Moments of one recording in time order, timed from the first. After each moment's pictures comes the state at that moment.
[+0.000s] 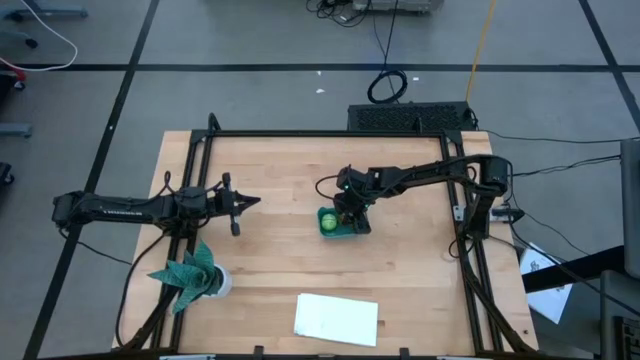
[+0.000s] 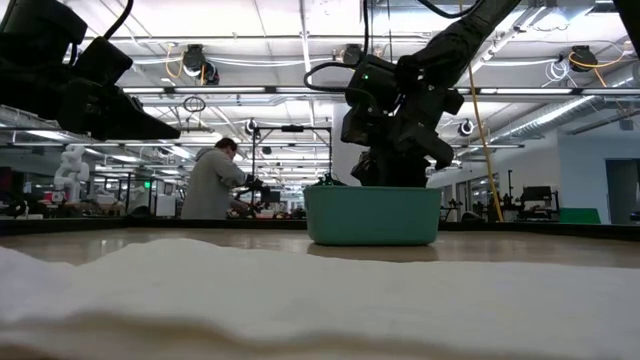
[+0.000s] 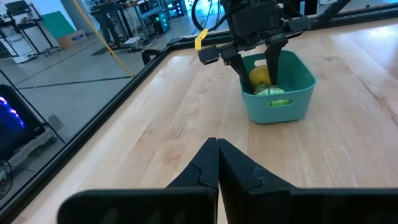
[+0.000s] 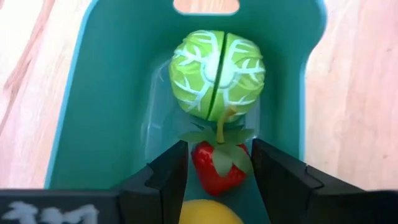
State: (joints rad) left arm 0.07 0.43 0.05 0.15 -0.19 0.17; right arm -0.22 1.82 1.03 -0.29 -0.34 -0.35
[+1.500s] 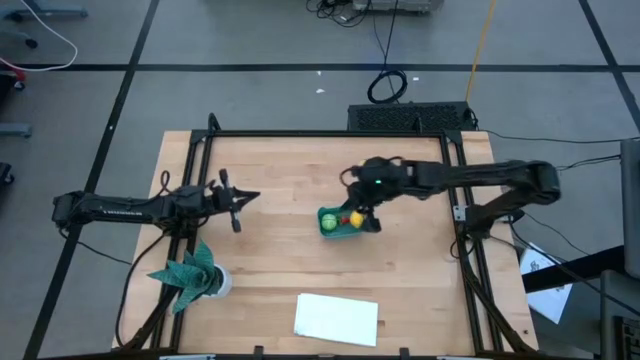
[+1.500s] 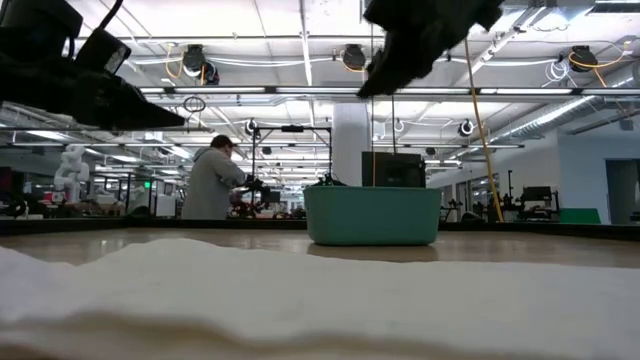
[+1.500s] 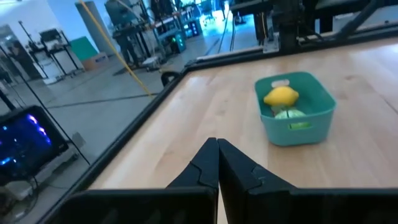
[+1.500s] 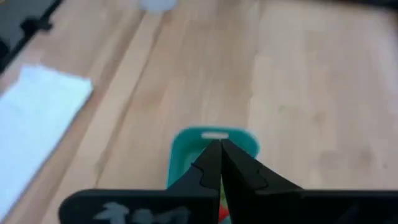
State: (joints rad) left arm 0.07 0.43 0.05 0.24 -0.24 0.23; right arm -0.12 1.43 1.06 -0.35 -0.22 -0.23
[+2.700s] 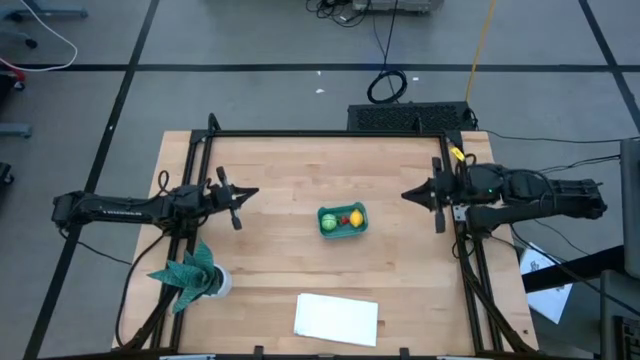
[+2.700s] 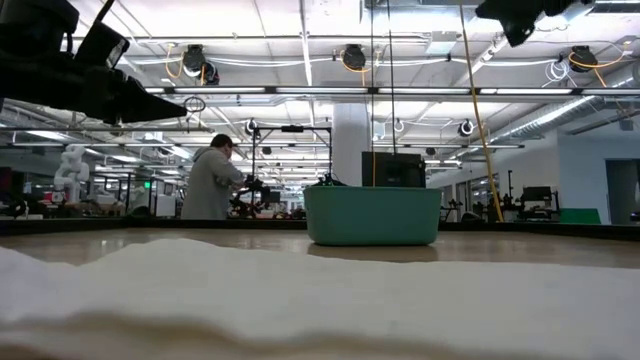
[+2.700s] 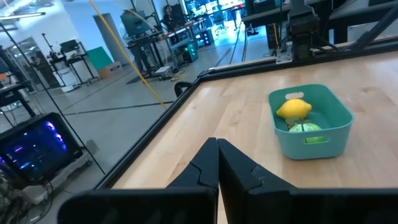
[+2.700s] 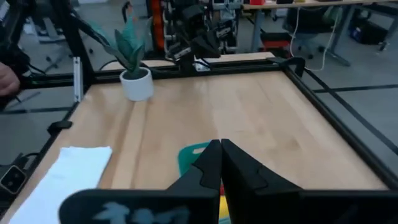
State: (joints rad) left arm 0.07 0.43 0.06 0.30 -0.28 0.26; right arm 0.03 0.57 0.71 -0.44 0.08 0.08
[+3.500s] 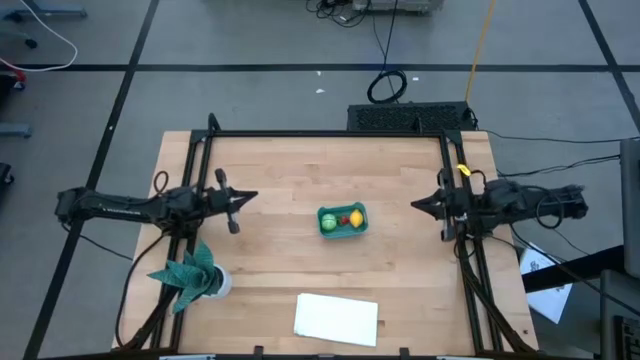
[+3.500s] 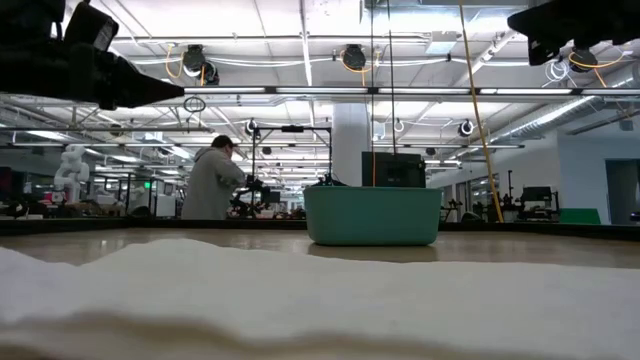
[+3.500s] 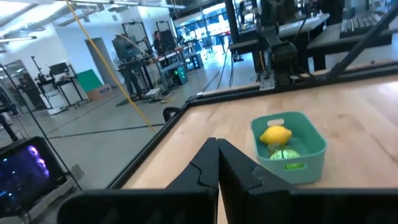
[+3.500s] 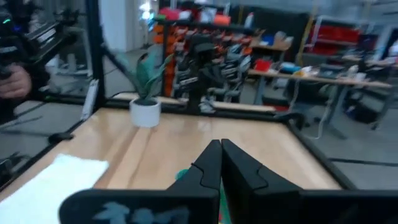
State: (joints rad) left arm -0.02 0.39 0.05 0.35 -0.29 0.28; right arm 0.16 0.20 0.35 -0.18 0.17 -0.08
